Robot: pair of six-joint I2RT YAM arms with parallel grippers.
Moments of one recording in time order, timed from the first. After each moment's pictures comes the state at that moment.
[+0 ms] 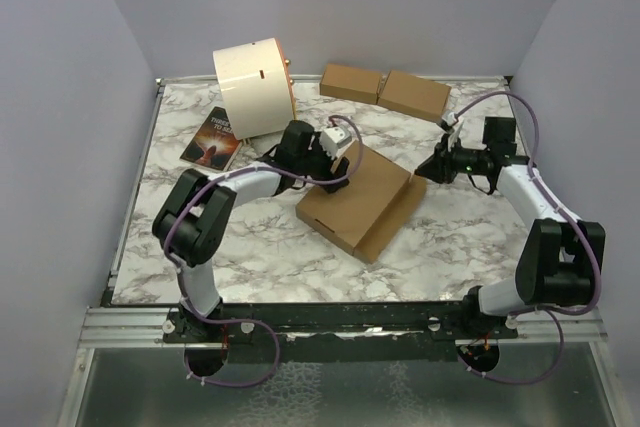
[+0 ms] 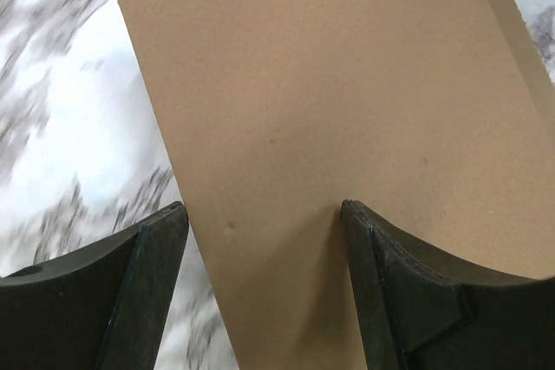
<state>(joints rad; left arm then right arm) -0.53 1.79 1.04 0.17 0.44 0.09 -0.06 1.45 0.95 -0.32 -0.94 -0.51</state>
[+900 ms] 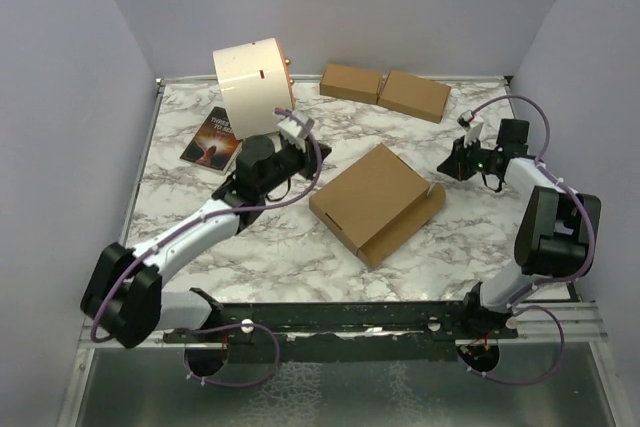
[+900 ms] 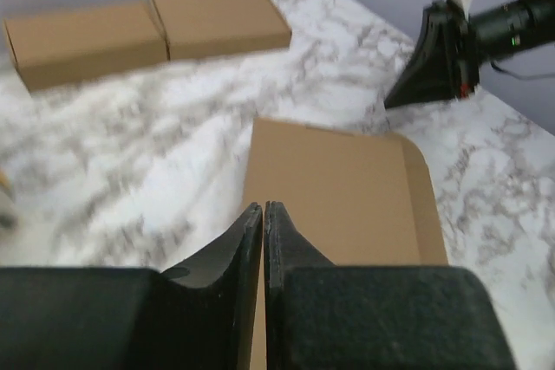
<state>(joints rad) -0.60 1.35 0.88 0.39 0.25 -0.11 -0.22 1.61 0.95 -0.23 -0.81 -0.44</state>
